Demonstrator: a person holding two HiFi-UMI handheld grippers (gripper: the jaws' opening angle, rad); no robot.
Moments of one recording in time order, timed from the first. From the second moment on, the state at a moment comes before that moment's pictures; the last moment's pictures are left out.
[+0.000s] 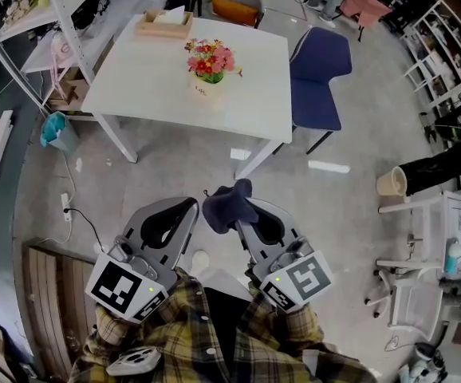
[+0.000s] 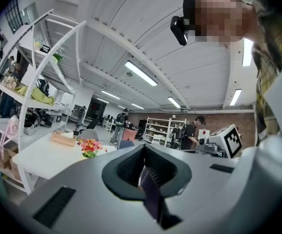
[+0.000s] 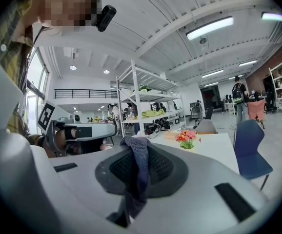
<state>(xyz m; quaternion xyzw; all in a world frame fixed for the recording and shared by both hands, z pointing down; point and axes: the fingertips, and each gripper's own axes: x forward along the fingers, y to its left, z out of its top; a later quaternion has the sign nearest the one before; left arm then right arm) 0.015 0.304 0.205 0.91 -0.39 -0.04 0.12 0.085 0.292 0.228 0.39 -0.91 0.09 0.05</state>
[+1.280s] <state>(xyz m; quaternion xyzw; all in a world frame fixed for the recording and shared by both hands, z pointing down) -0.068 0.025 0.222 0.95 -0.27 -0.01 0.15 0.056 0.037 0.229 0.58 -0.81 0.10 0.04</state>
